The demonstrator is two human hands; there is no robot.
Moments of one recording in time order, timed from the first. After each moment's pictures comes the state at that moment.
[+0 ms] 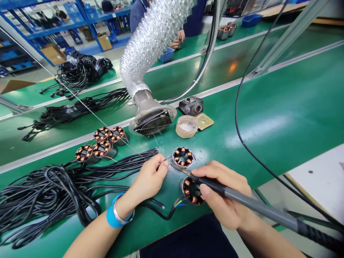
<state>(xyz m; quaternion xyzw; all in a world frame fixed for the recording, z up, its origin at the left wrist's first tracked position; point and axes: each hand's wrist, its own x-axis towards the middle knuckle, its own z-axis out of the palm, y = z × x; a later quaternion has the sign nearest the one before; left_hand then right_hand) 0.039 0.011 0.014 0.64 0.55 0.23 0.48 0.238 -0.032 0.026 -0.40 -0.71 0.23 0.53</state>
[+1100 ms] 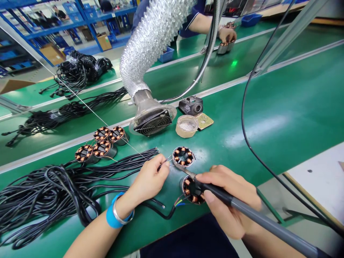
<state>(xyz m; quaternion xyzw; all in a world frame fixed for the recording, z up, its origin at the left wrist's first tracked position) 0.036 0.009 0.014 0.68 0.55 0.19 0.45 0.237 -0.038 0.030 -0.37 -0.72 0.19 0.55</state>
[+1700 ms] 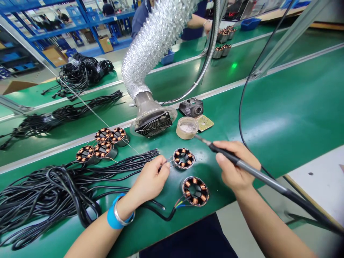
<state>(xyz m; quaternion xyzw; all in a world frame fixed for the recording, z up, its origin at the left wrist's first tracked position) 0.037 0.010 0.013 0.67 0.55 0.21 0.46 0.278 0.013 -0.016 -0.46 -0.66 0.06 0.59</state>
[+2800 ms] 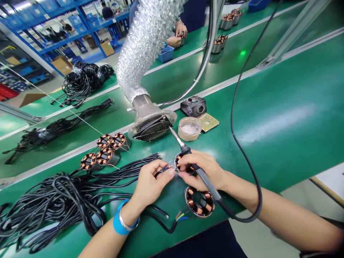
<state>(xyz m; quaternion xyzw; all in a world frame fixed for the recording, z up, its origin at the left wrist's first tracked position) 0.038 0.014 0.008 0.57 0.56 0.31 0.52 0.236 0.045 -0.033 -0.23 -0.79 0.21 0.52</state>
